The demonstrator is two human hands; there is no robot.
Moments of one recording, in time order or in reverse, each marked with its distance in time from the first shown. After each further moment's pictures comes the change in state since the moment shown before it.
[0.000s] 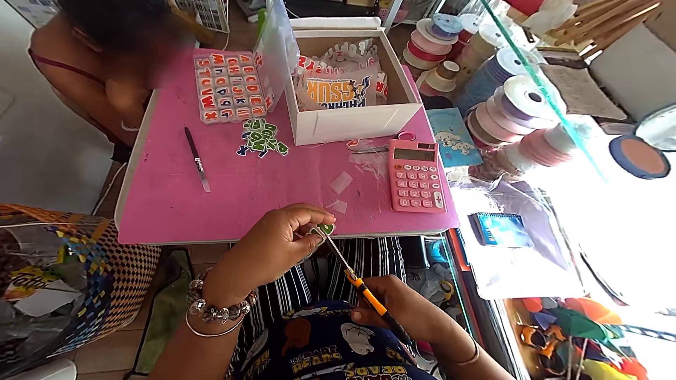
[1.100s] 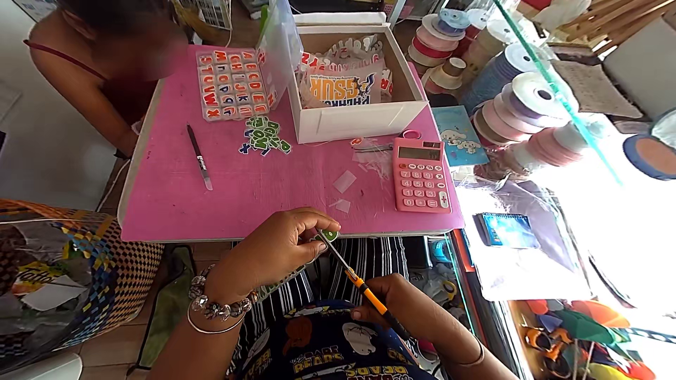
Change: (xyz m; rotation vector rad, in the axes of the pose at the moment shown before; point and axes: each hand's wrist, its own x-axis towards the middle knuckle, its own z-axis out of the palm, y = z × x) left_hand 0.001 0.001 -0.003 0.012 -0.115 -0.061; right_hand 0.000 -0.006 0.000 -0.020 0.035 0.075
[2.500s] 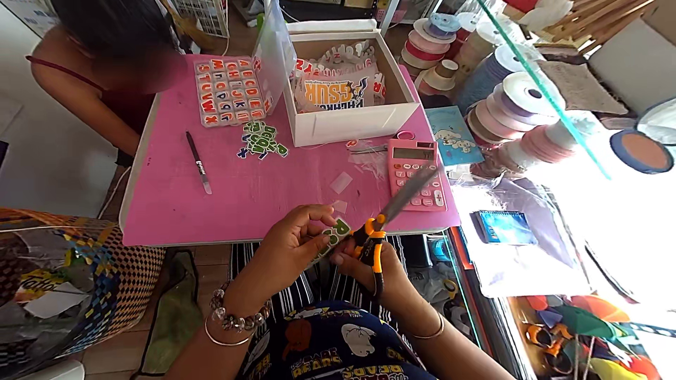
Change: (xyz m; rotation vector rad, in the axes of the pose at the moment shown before) left_hand 0.001 -0.018 0.033 -0.273 0.267 0.198; right_hand 0.041 -0.035 0.027 0.532 0.408 -0.653
